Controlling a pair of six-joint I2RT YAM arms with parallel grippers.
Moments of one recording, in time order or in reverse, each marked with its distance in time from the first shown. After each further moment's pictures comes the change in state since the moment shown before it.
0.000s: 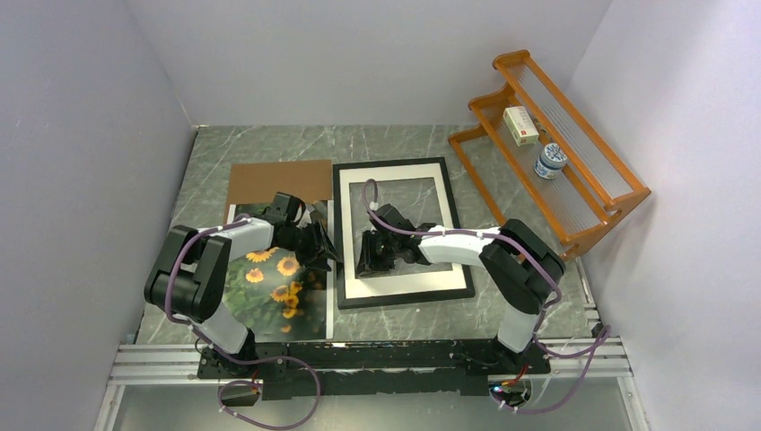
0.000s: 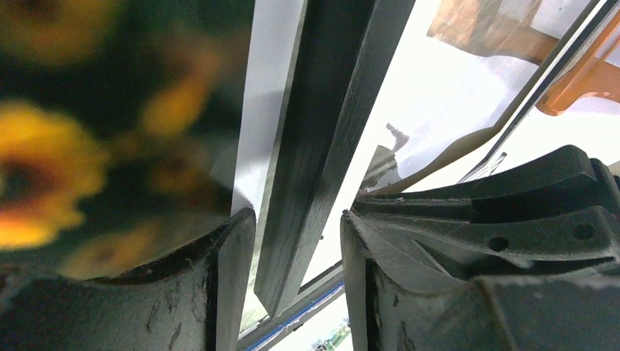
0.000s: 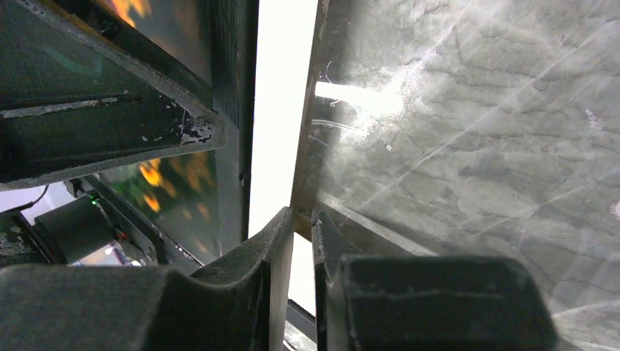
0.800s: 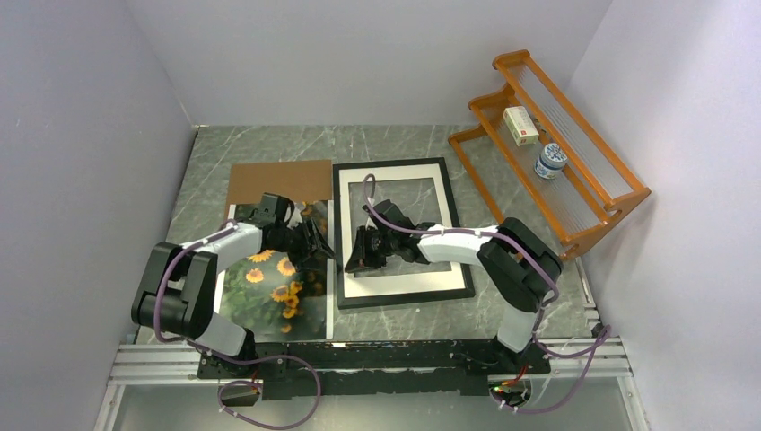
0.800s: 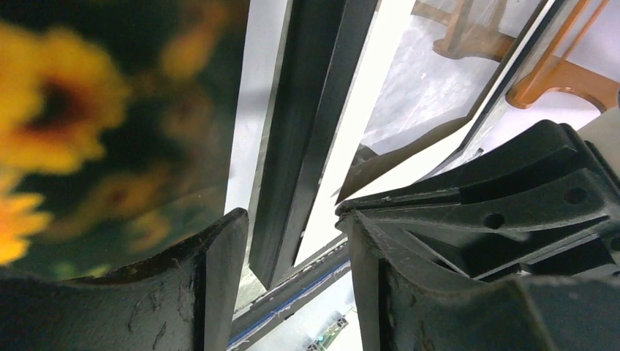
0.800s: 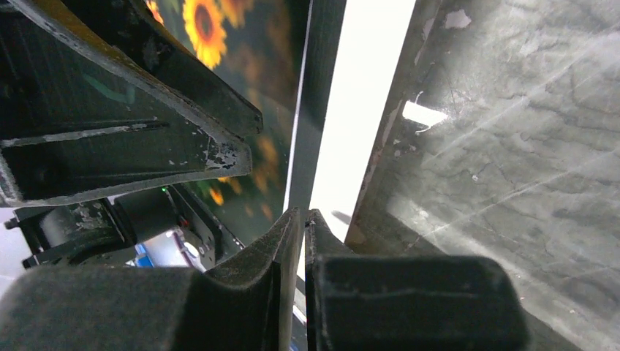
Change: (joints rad) left arm 0.061 -0.126 -0.042 -0.044 0.037 0.002; right arm 0.000 0.001 0.010 0.121 -0.105 0.069
